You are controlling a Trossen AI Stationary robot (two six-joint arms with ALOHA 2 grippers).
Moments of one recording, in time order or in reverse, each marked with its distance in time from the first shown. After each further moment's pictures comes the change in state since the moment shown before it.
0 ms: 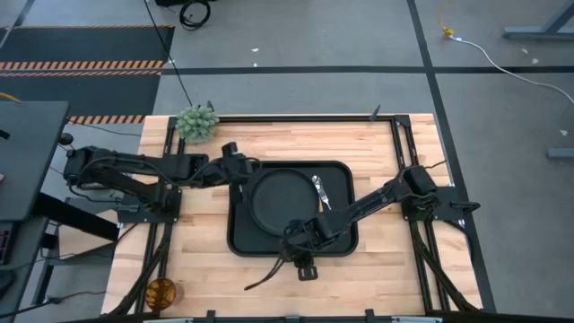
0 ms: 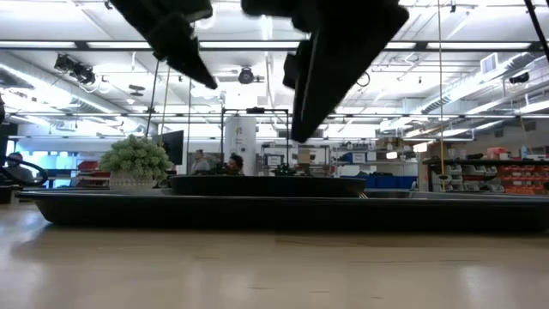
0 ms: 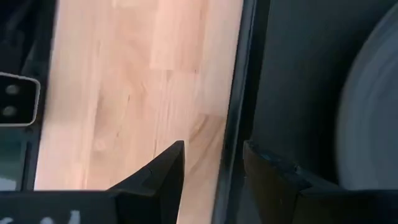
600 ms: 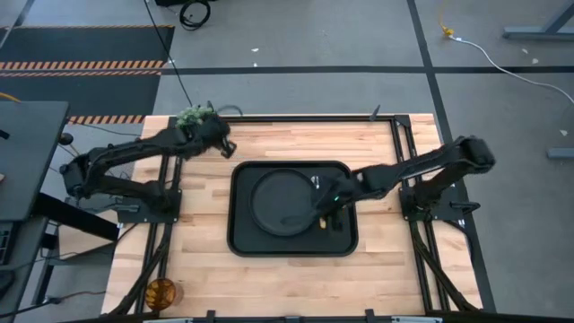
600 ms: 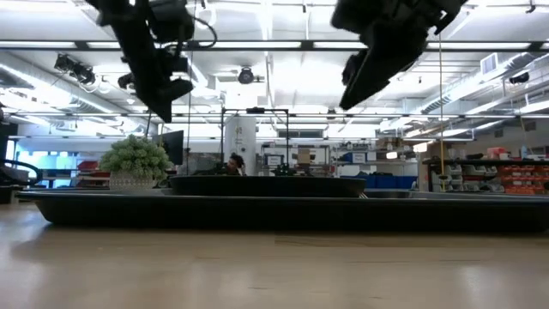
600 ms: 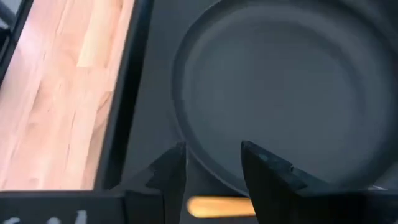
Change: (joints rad) left arm 0.524 -0.008 0.000 -0.226 -0.125 -0.271; right arm -0.231 -0.596 -0.613 0.287 0.017 -0.174
